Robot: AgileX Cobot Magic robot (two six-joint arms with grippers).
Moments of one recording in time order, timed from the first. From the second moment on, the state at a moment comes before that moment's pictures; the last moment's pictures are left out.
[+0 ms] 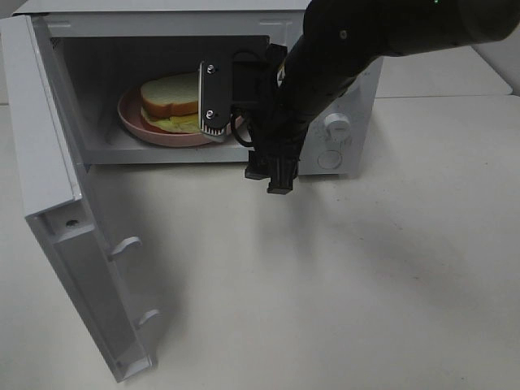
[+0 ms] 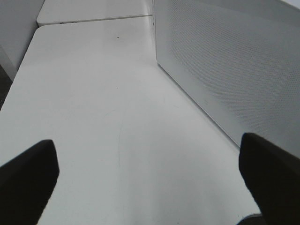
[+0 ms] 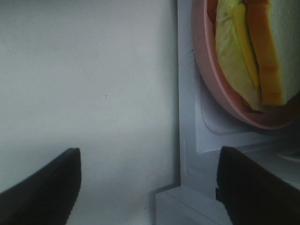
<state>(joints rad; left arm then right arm) 0.02 0.00 -0.50 -0.08 1.04 0.12 0.65 1.88 -1.30 -0.13 0.40 -0.89</state>
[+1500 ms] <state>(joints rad) 0.02 0.00 -0.50 -0.08 1.04 0.12 0.65 1.27 -0.80 -0.12 0.40 -0.37</state>
